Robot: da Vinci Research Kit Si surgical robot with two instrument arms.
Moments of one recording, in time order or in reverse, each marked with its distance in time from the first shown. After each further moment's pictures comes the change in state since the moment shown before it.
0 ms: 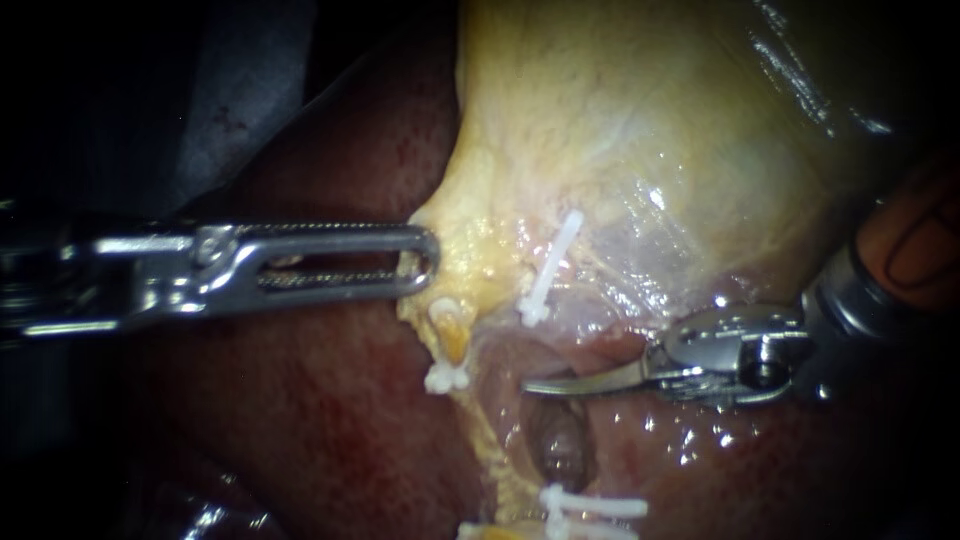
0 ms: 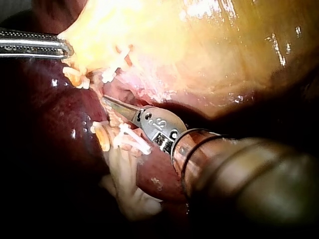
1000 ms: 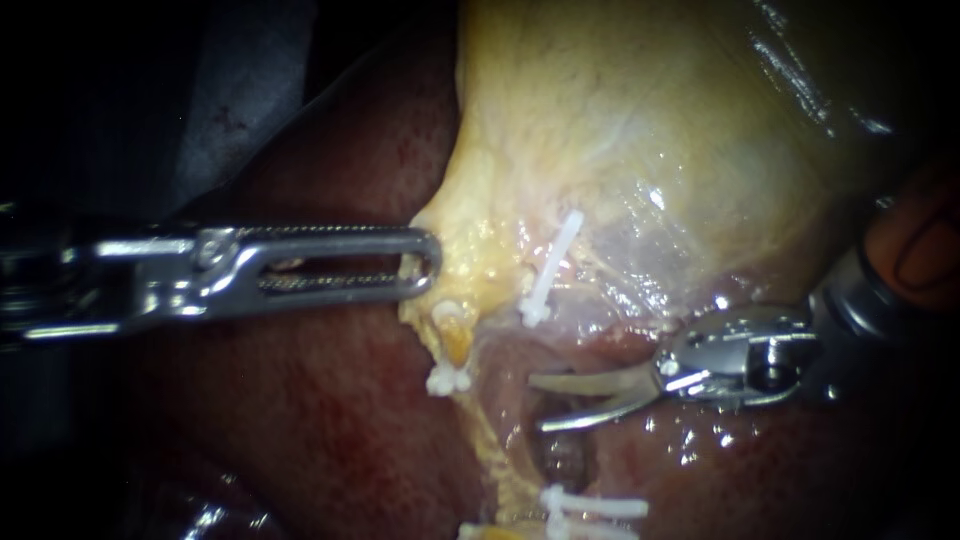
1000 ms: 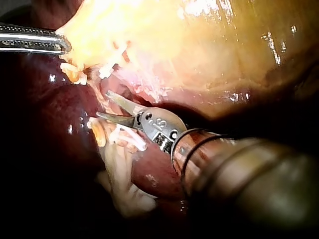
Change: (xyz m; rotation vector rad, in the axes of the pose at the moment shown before) right arm 0.000 0.000 -0.002 0.013 0.003 -0.017; left arm 0.000 0.000 0.000 -0.004 -0.002 0.000
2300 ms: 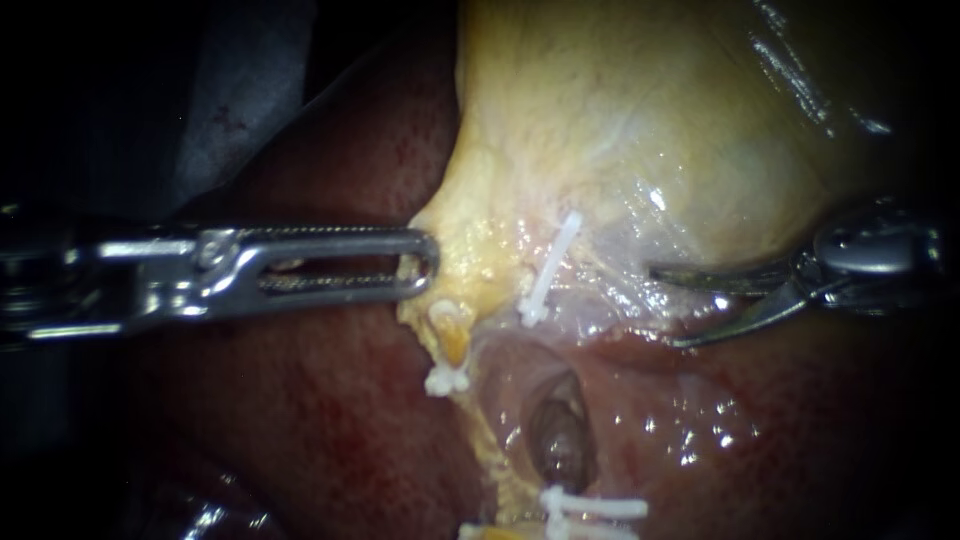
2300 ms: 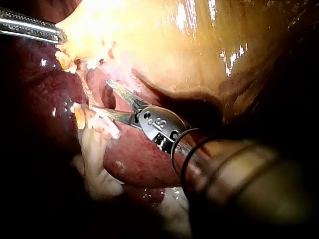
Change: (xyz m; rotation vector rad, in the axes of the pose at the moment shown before) right arm 0.006 0.001 -0.010 -0.098 0.097 -0.113; left arm 0.001 0.000 0.001 0.006 0.002 0.007
